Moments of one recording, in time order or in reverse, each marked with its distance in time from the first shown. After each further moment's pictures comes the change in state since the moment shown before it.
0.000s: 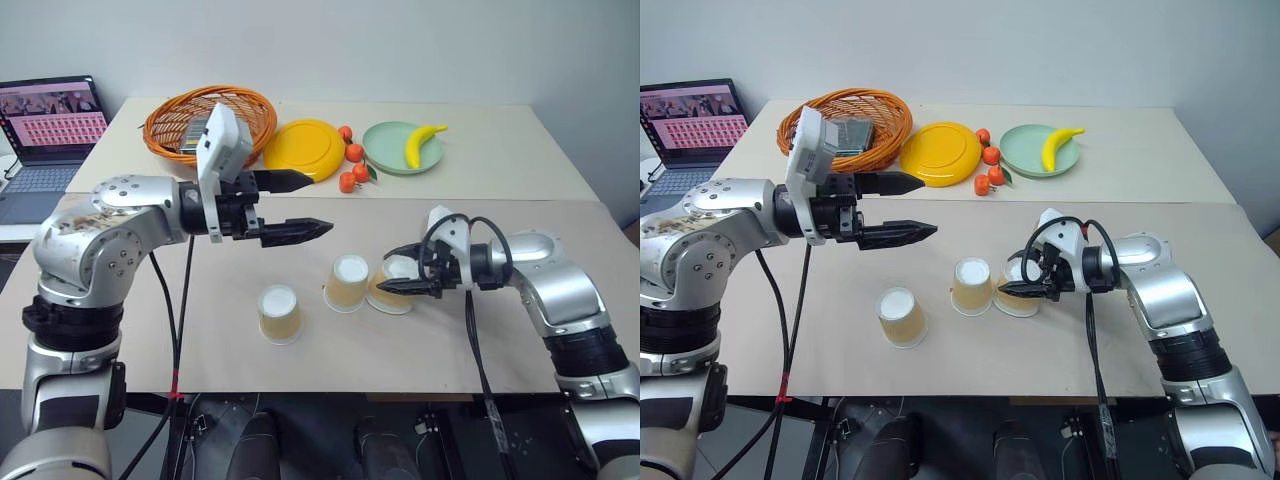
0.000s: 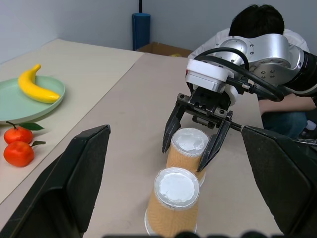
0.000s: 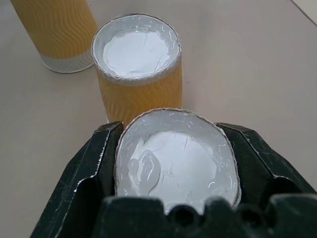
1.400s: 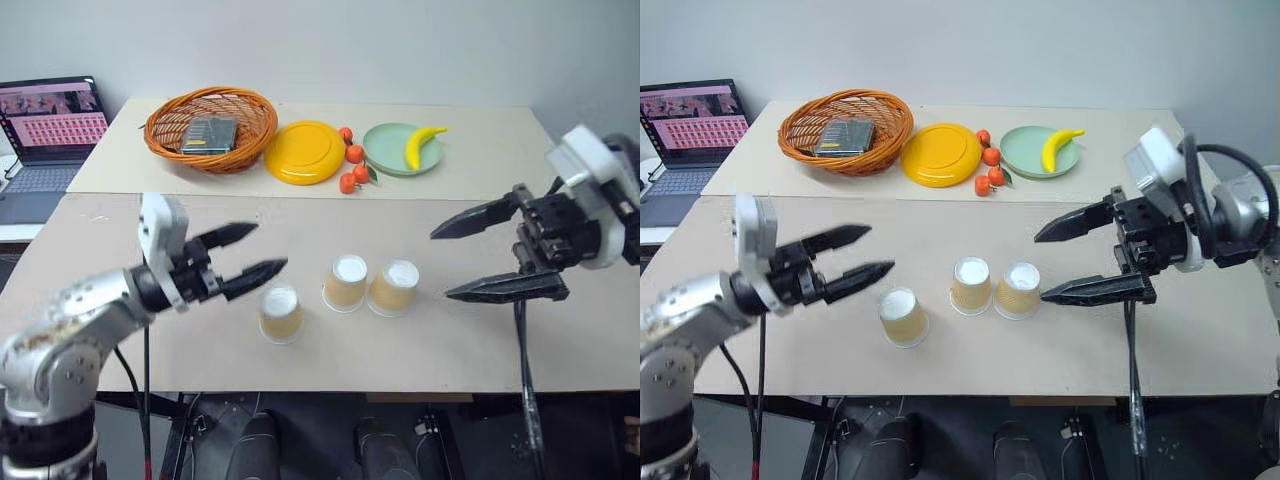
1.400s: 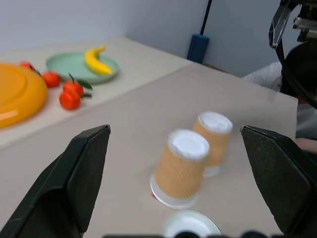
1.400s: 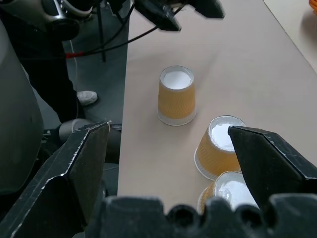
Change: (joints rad) left arm 0.646 -0.058 0.320 -0.371 -0.125 -0.030 0.224; right arm -0.078 -0.365 -0.233 -0.210 0.517 0.274 0.288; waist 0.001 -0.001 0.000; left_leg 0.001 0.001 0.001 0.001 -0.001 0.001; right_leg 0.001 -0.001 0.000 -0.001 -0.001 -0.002
